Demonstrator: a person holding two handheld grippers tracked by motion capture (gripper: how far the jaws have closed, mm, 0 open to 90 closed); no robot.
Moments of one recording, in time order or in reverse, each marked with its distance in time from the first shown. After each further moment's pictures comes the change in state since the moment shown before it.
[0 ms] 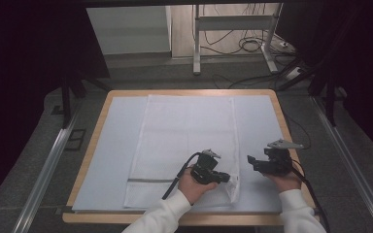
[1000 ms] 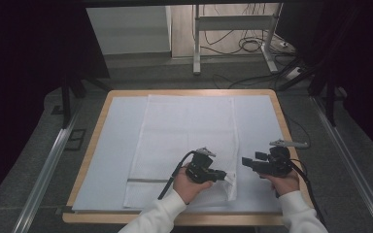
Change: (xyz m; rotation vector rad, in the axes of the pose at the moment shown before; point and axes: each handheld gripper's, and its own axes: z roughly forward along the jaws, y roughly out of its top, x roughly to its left) left arm 0.000 -0.002 -0.016 -0.030 0.005 0.014; right arm 0.007 0.006 -0.009 0.015 0.253 0.160
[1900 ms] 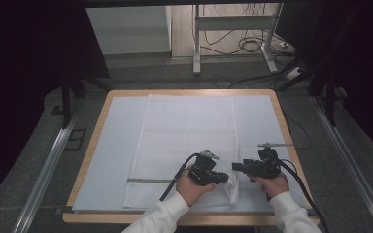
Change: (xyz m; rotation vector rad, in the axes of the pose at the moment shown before) left arm -0.004 -0.003 0.010 0.011 0.010 0.015; right arm 0.011 -0.006 0.027 0.125 0.085 0.101
